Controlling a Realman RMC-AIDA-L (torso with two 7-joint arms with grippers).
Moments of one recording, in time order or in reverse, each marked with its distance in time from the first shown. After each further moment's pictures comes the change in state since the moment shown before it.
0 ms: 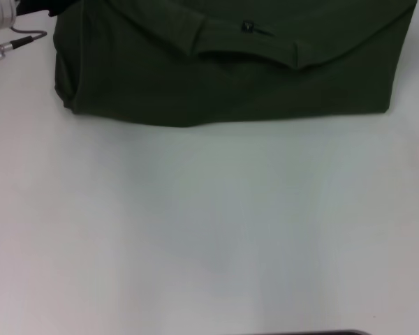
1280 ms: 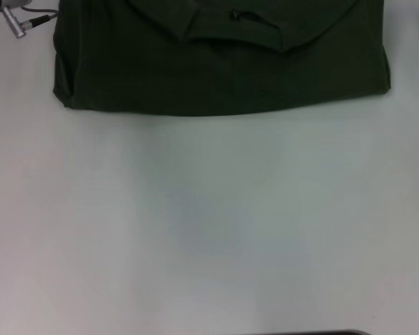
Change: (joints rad) left arm -0.063 -0.024 0.052 -0.022 -0.004 -0.203 0.016; right arm 0.109 0.045 -0.126 0.090 0.013 0.290 -0.103
